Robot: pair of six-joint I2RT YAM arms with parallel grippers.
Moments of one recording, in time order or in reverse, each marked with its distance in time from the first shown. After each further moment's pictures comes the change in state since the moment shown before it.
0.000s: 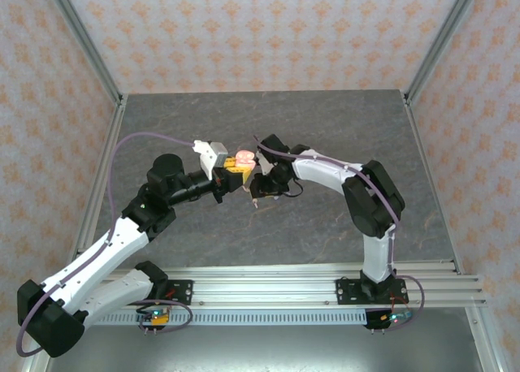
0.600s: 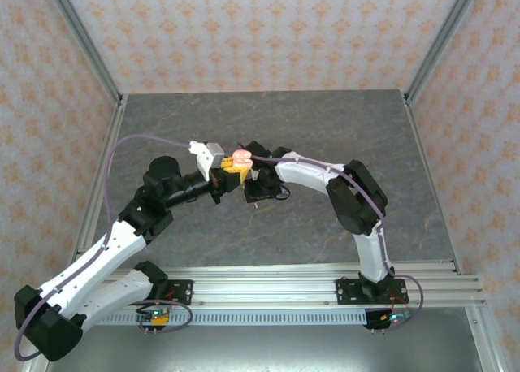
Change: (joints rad) left arm 0.000 -0.033 -0.008 -0.011 -0.026 0.000; right arm 0.089 0.105 0.115 -0.103 0.196 0.042
